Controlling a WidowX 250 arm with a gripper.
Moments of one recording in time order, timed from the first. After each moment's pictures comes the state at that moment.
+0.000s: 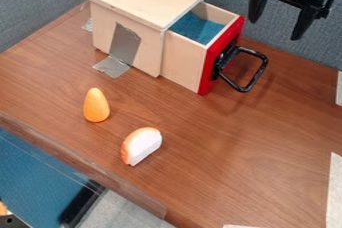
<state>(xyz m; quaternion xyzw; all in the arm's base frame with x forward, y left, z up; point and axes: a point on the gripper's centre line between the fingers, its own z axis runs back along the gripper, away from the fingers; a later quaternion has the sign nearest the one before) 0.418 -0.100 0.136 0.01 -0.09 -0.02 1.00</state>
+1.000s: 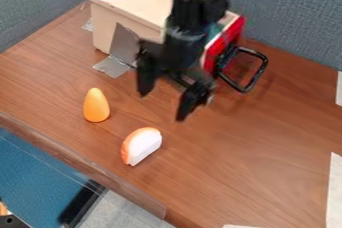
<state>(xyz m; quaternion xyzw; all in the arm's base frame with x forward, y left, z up) 0.269 -0.027 0.070 0.05 -0.04 -0.04 1.00</state>
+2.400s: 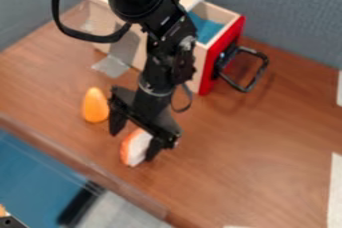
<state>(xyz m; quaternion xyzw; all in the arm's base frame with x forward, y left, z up) 0.250 -0.004 0.005 0.09 0.00 -0.01 1.00</state>
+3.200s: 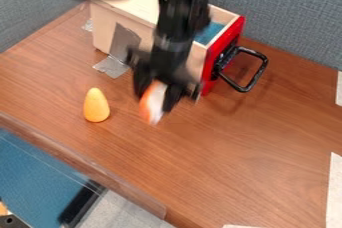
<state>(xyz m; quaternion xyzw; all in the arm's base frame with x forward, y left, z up) 0.290 -0.008 0.069 0.06 -0.05 0.02 1.00</state>
